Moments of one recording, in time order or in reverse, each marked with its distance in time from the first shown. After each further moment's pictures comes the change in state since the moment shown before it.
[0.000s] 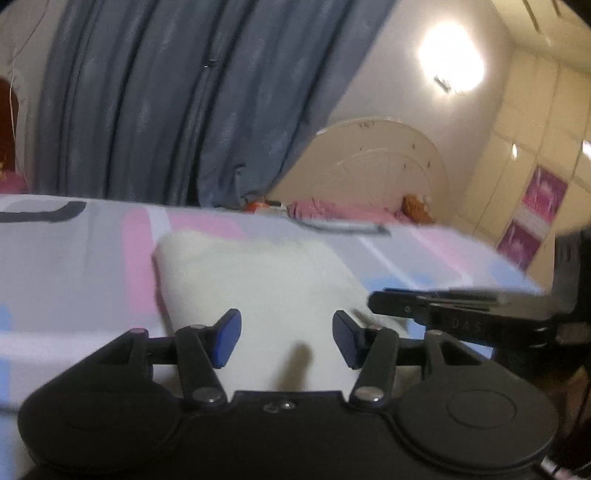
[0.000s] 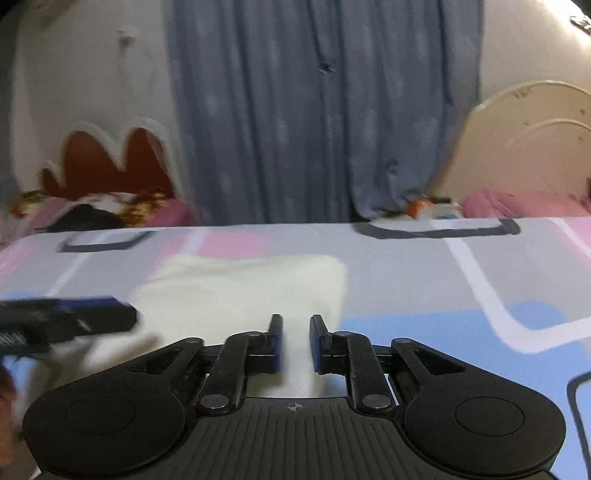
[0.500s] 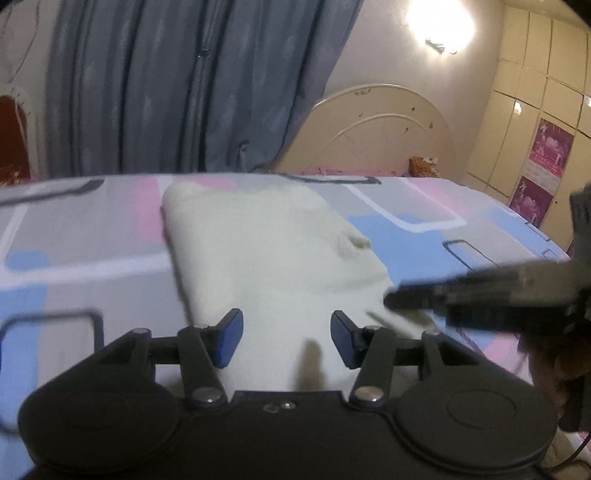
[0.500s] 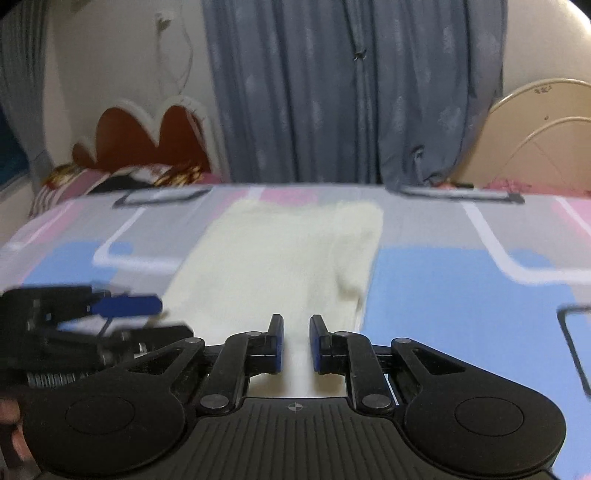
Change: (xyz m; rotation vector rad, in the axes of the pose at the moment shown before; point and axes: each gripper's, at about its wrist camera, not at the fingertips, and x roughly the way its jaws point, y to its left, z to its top) left arm -0.053 -0.038 -0.047 0.068 0.079 0.076; right arm -0.053 0.036 -0.040 -0.012 0.113 0.007
